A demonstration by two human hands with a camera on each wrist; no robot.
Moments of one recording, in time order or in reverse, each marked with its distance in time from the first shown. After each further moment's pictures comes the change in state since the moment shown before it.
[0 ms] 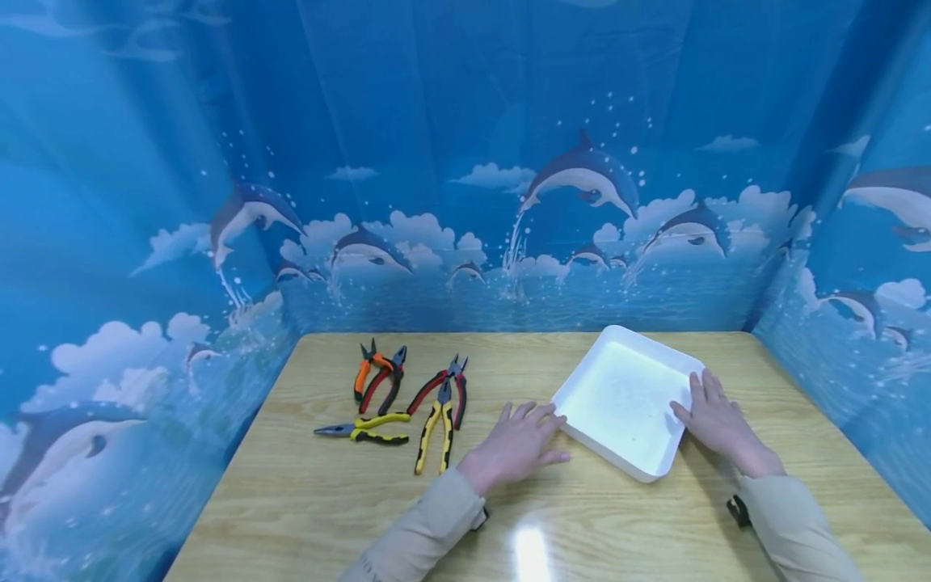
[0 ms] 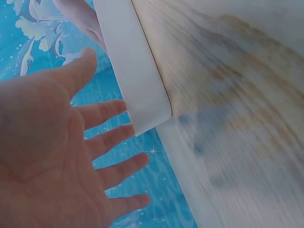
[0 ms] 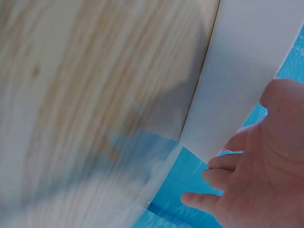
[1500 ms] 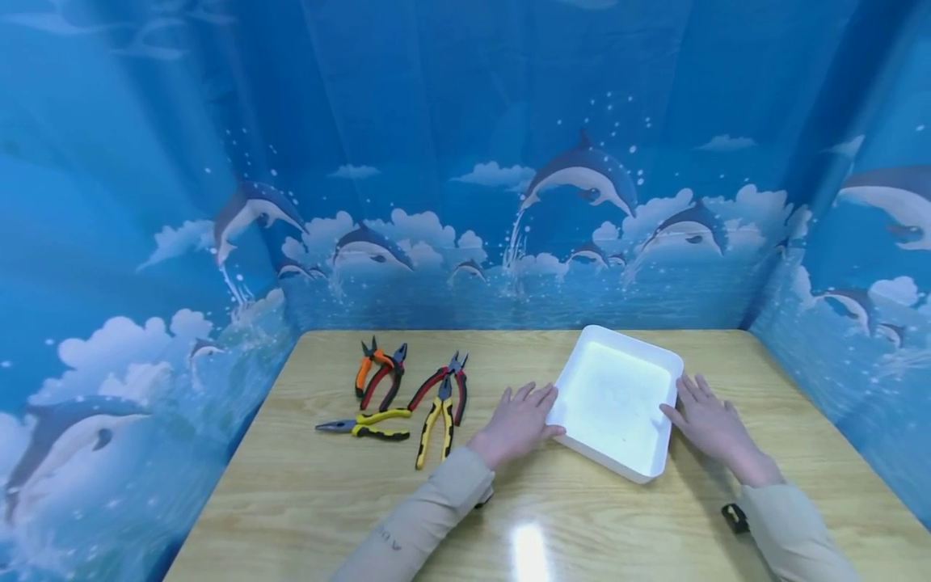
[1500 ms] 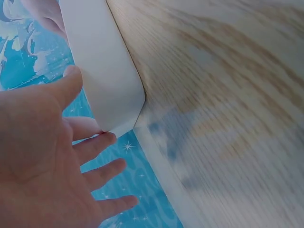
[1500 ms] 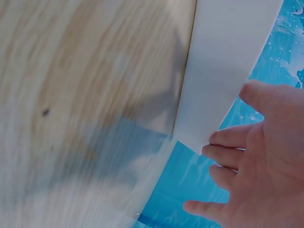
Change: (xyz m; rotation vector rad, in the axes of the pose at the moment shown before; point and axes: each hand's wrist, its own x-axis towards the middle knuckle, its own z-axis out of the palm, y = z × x) left_hand 0.026 -0.012 0.007 0.047 0.022 -0.062; right_hand -0.016 -0.024 -0.006 -0.111 0.015 -0.057
